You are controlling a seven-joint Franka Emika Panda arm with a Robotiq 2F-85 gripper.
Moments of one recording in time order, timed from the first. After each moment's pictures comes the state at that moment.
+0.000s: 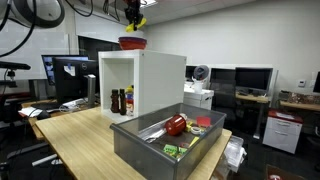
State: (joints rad) arm -0.15 0.66 0.17 -0.37 0.33 1.41 0.13
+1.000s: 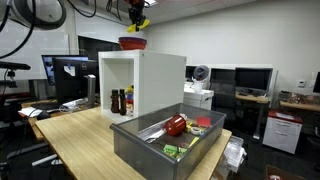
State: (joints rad) arm -0.21 0.68 0.19 -0.37 0.41 1.41 0.20
